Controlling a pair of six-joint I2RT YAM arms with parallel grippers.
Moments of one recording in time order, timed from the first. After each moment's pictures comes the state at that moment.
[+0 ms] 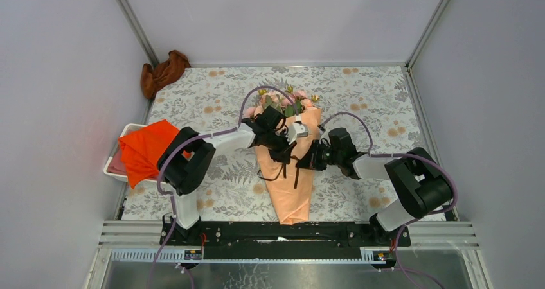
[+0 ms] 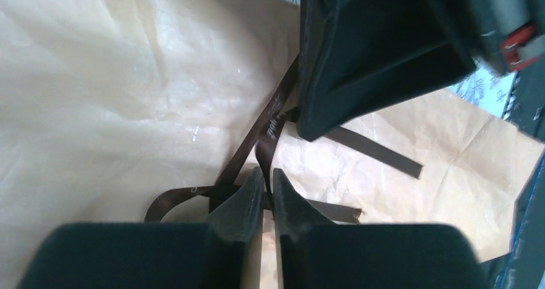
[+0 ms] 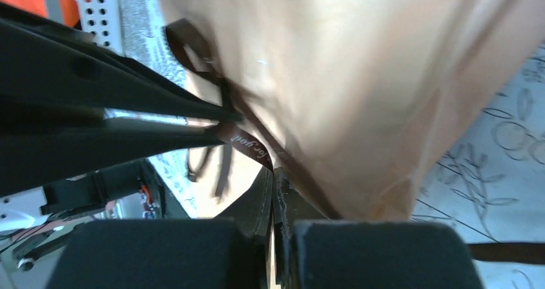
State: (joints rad) left arm -0.67 1.86 1.15 -0.30 0.63 0.33; right arm 0.49 1.55 0.49 0.37 -0.54 0.77
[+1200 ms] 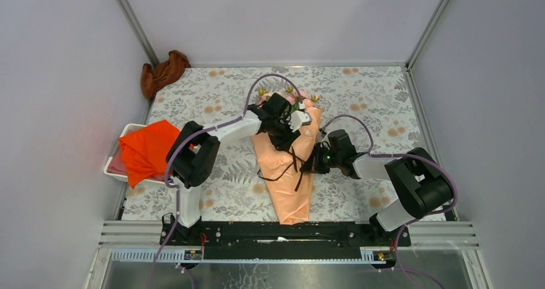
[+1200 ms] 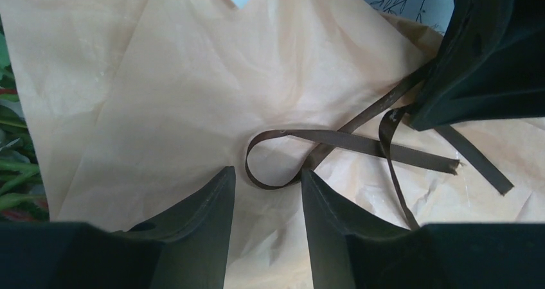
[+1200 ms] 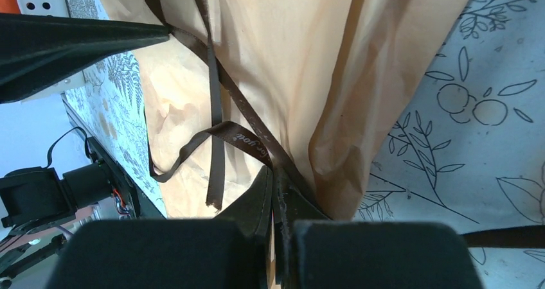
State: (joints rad) left arm -0.64 1.96 1.41 -0.52 0.42 0.42; right arm 0.49 1.55 0.49 0.24 -0.46 0.72
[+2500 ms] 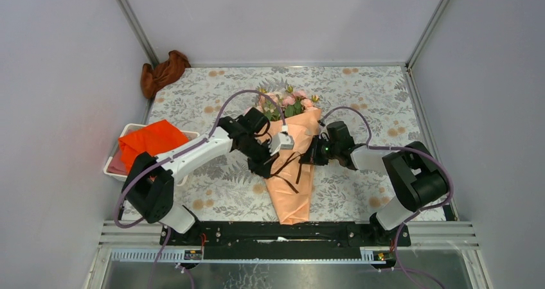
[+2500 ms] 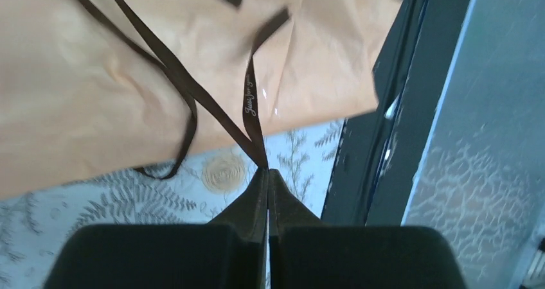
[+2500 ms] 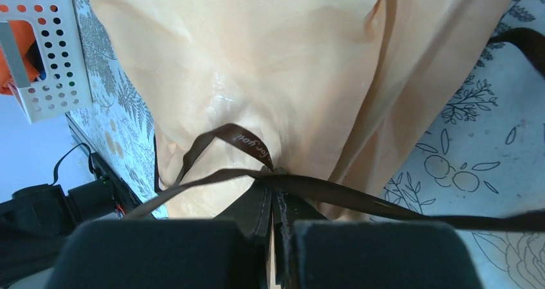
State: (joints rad) left arm -0.67 1.53 1.17 -0.84 0.68 0.45; right arm 0.45 1.61 0.60 0.20 -0.47 0.68
